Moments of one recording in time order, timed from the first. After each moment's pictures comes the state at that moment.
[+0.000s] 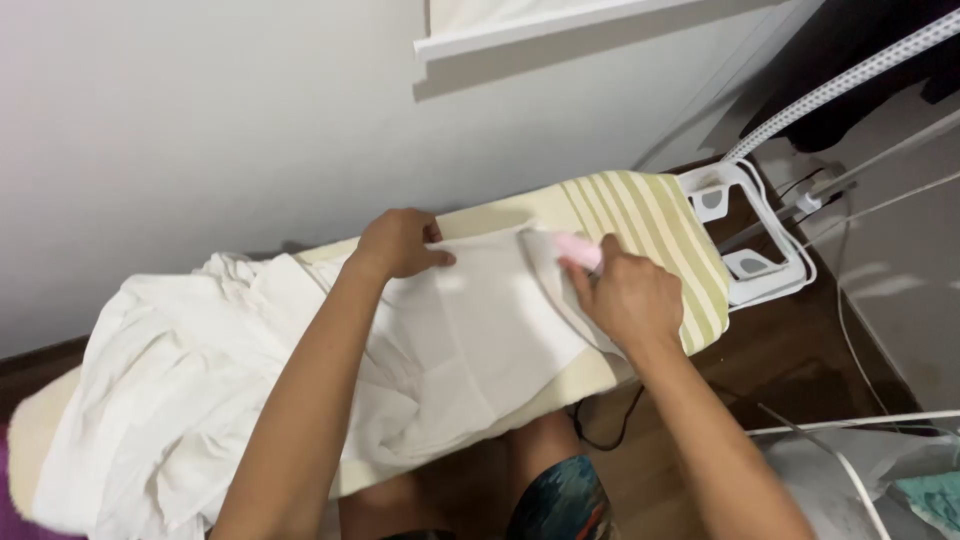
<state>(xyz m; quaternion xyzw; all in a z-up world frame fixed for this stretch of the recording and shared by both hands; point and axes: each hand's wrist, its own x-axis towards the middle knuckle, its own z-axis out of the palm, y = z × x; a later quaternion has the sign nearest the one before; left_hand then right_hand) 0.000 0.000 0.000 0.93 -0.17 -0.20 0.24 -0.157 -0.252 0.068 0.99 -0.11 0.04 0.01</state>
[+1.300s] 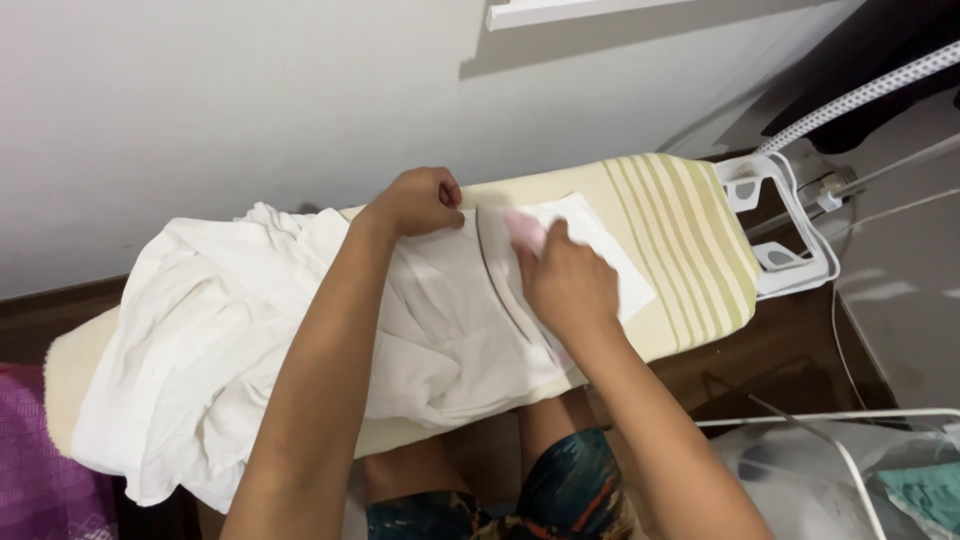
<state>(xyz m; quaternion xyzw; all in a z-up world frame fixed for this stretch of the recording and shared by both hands) 0.021 0.045 -0.035 0.86 -0.20 -0.21 0.41 -0.154 -0.127 0.064 0.99 -0.08 0.03 -0.10</state>
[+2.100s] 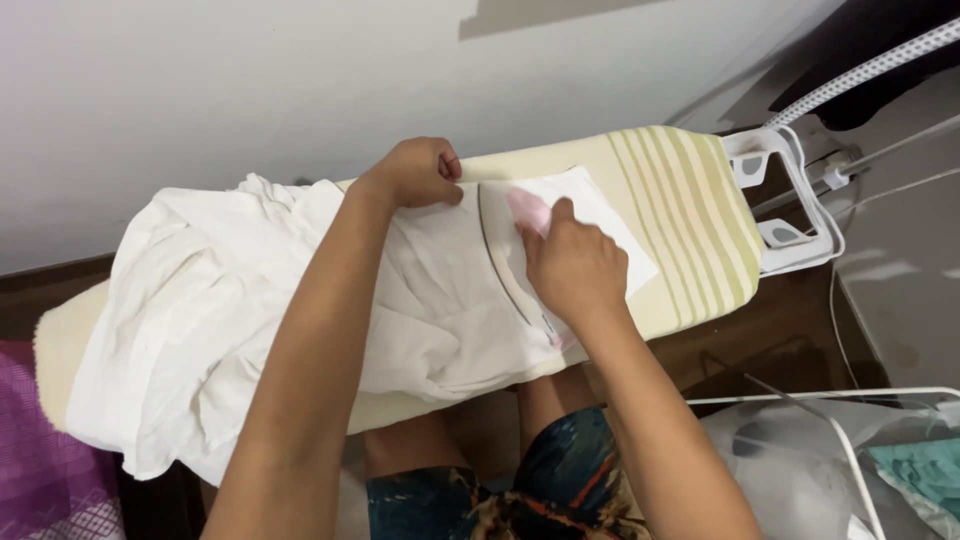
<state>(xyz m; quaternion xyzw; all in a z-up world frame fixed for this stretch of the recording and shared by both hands) 0.025 0.047 -0.032 0.87 -0.20 -0.22 0.39 -0.160 -0.128 0.062 0.99 -0.09 0.02 -0.08</state>
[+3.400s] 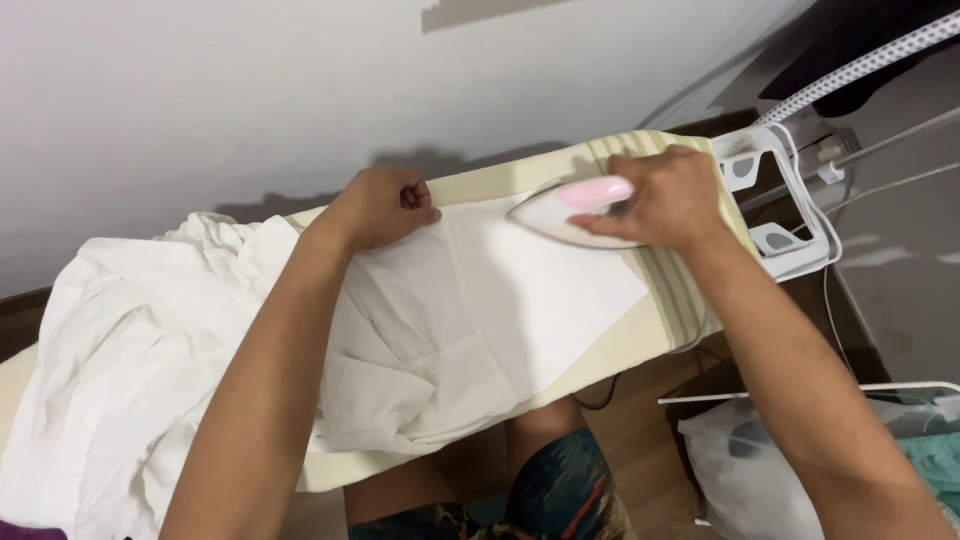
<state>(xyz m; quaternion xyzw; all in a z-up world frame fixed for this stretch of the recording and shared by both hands) 0.010 0.044 -0.010 0.88 -0.18 -0.22 0.39 -0.071 -0.314 0.037 0.96 0.18 0.15 0.12</state>
